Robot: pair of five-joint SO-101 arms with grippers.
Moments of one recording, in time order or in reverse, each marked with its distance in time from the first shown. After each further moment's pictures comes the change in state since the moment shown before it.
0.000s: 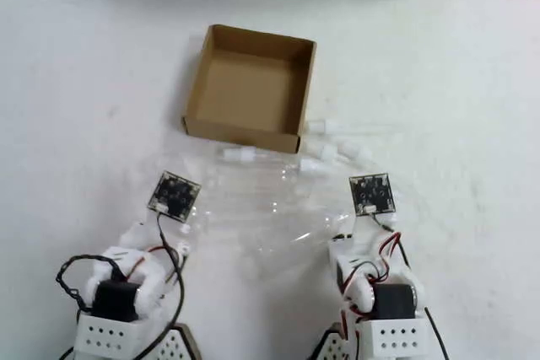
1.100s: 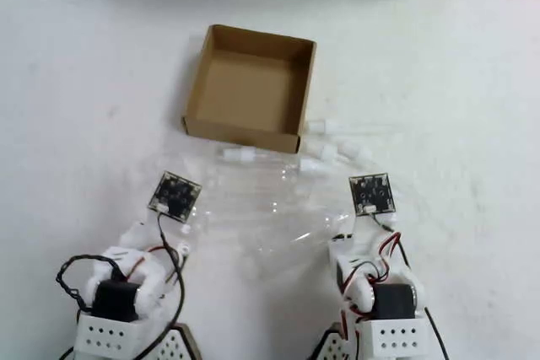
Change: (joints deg) left arm 0.0 0.0 0.0 0.0 -0.5; right arm 0.0 0.0 0.0 0.0 0.1
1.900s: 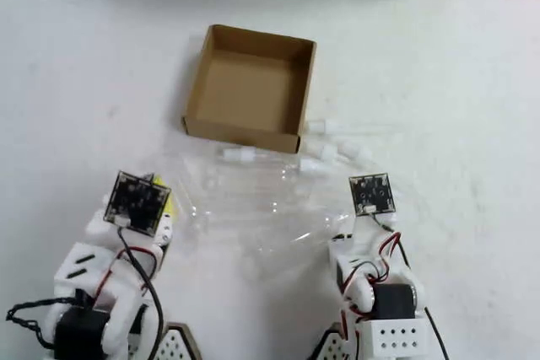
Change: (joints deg) left arm 0.0 -0.5 -24.6 -2.0 0.0; right arm 0.0 0.0 0.0 0.0 0.0
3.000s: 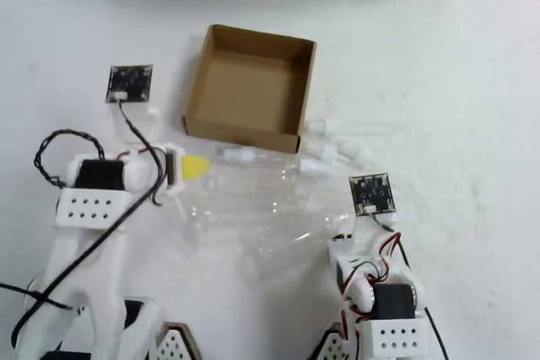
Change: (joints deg) left arm -6.0 69.1 -27.0 -8.0 19.2; right arm 0.0 0.0 0.0 0.0 0.0
